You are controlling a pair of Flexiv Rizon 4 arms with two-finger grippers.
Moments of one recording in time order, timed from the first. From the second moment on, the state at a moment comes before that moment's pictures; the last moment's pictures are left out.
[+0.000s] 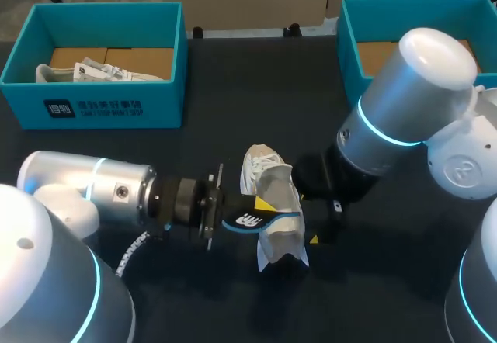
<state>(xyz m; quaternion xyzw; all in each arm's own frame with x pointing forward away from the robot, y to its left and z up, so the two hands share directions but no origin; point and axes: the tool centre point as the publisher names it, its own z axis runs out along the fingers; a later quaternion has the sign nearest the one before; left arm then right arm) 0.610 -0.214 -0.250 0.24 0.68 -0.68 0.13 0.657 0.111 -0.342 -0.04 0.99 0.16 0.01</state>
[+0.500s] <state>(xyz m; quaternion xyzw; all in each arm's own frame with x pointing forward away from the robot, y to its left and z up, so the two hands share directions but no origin) 0.609 -0.233 -0.260 0.21 0.69 -0.68 0.14 0.657 0.111 -0.342 -0.04 0.99 0.16 0.01</state>
